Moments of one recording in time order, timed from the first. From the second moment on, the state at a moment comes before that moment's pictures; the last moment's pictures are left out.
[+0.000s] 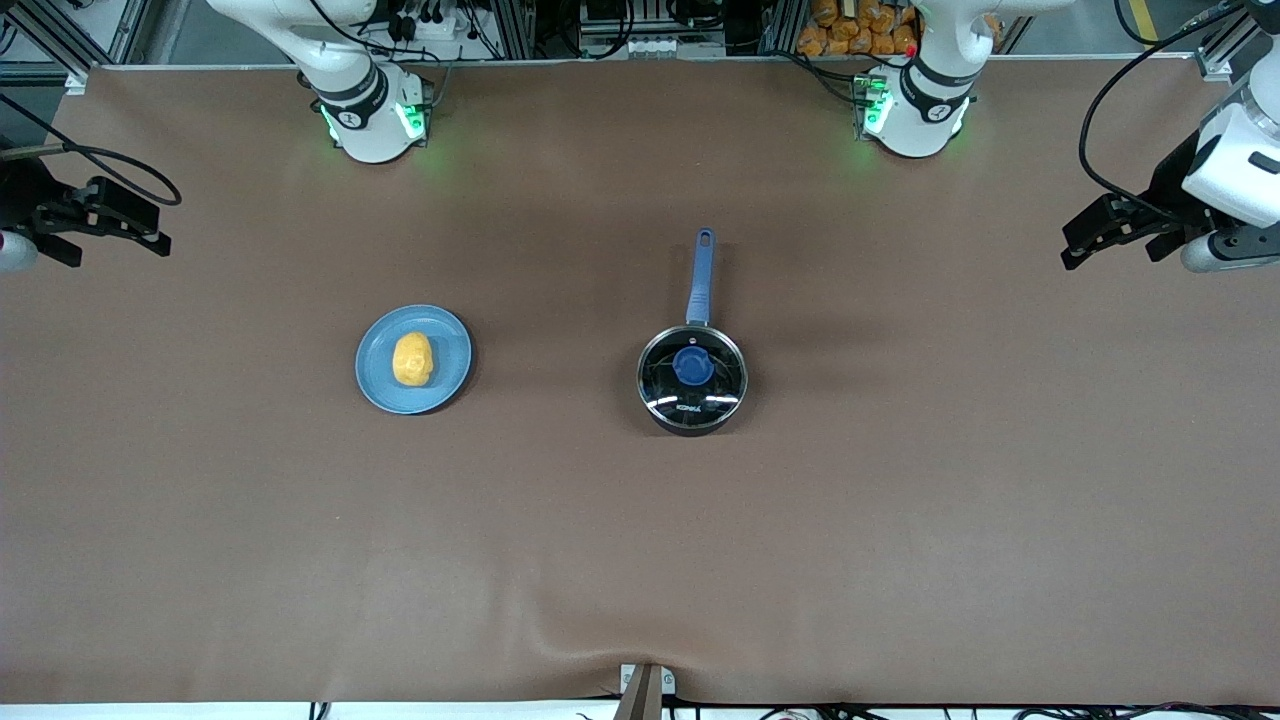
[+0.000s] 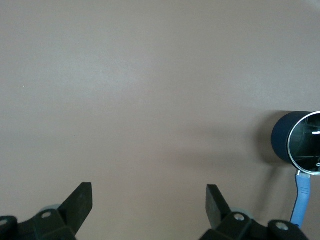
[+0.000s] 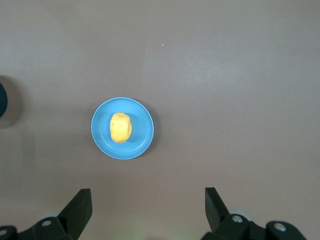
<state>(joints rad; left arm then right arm) -0.07 -0.13 0.00 -1.79 0.00 1.71 -0.18 -0.07 -0.01 0.06 -1.53 0.04 1.47 -0.11</state>
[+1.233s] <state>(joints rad) -0.07 -0.12 0.03 -1.79 -0.01 1.74 -0.18 -0.07 -0.01 0.06 -1.53 0.05 1.47 -0.11</state>
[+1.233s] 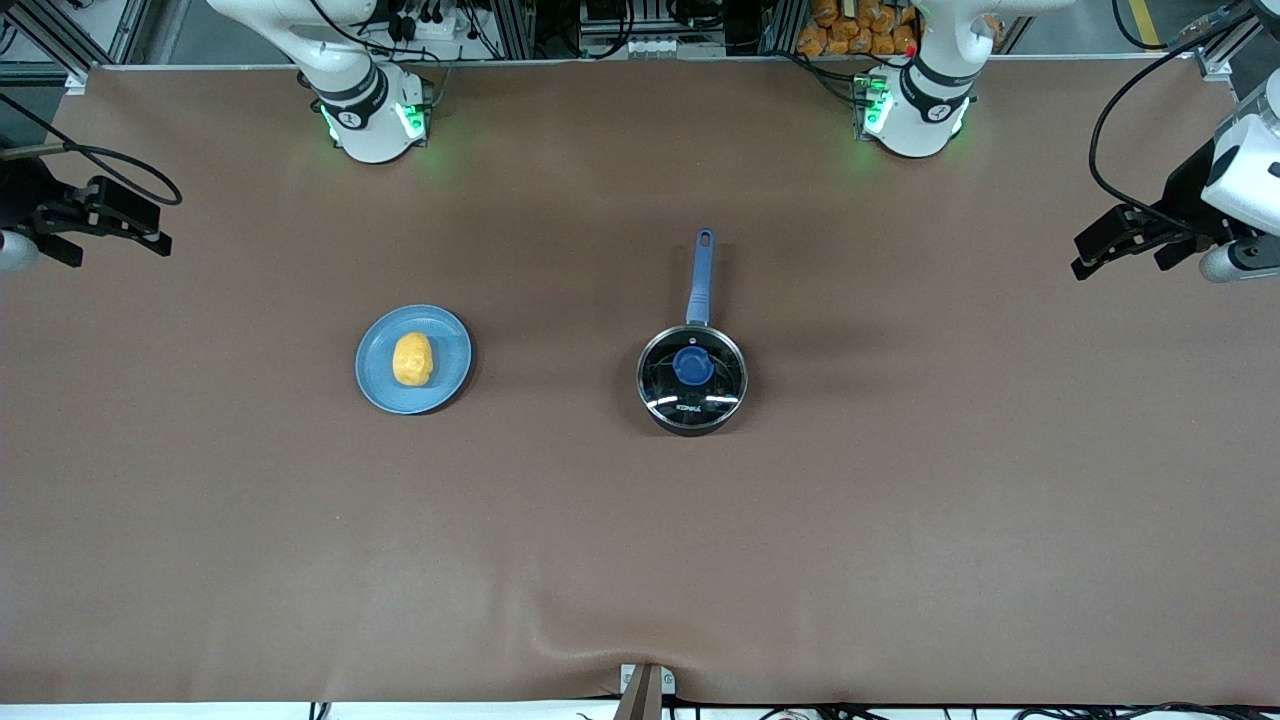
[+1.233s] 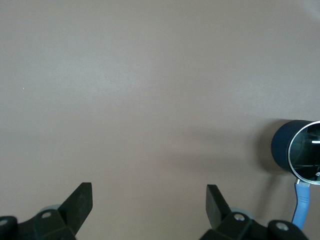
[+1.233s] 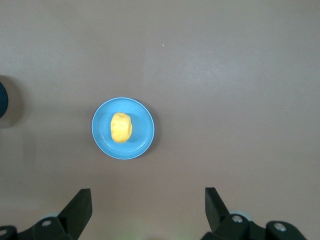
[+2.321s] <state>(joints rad) -0.07 -0.12 0.03 -1.79 -0.02 1.74 -0.18 -0.07 -0.01 0.06 -1.53 0.05 1.47 -0.11</state>
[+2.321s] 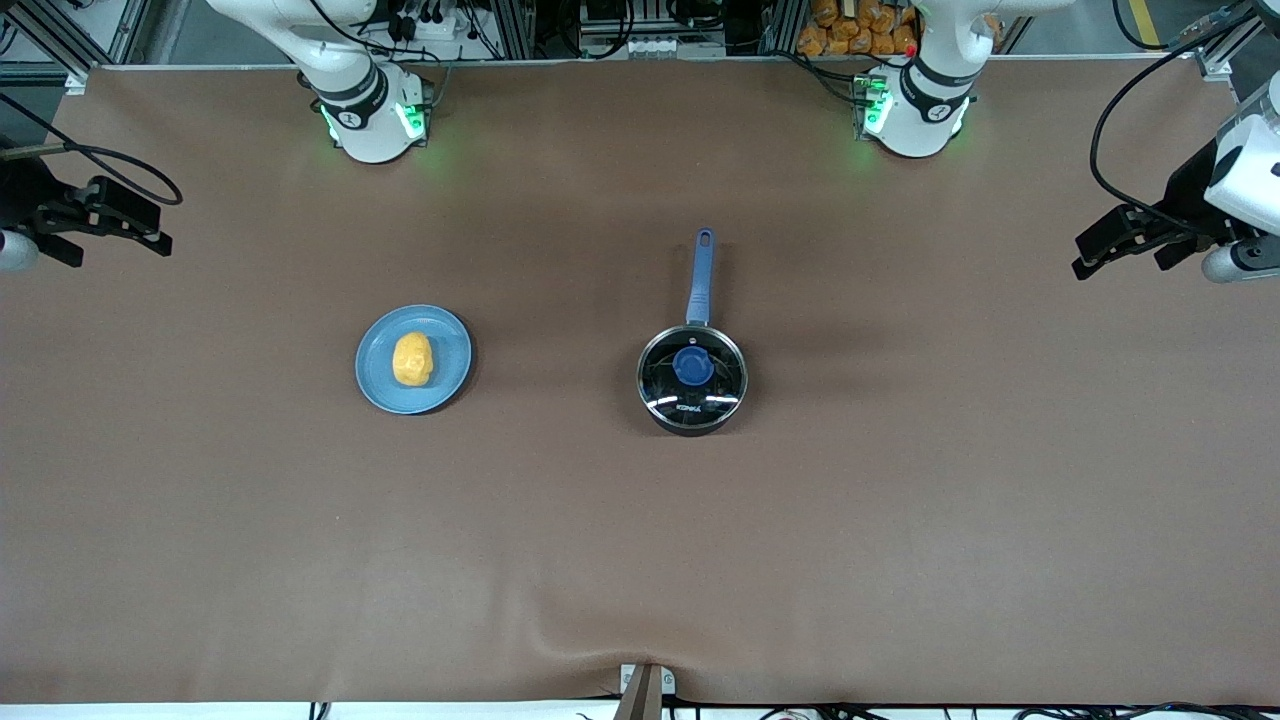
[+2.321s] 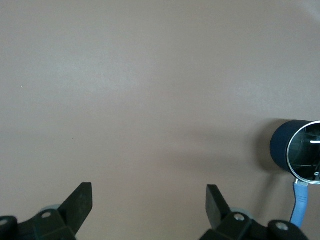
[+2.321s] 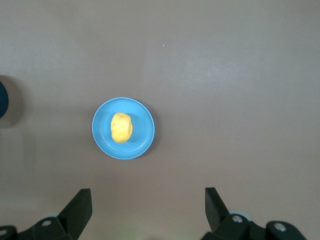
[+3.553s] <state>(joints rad) -0.07 -0.12 0.03 -1.79 -0.03 1.73 -0.11 -0.07 -0.01 0.06 -1.53 0.05 1.47 -0.11</state>
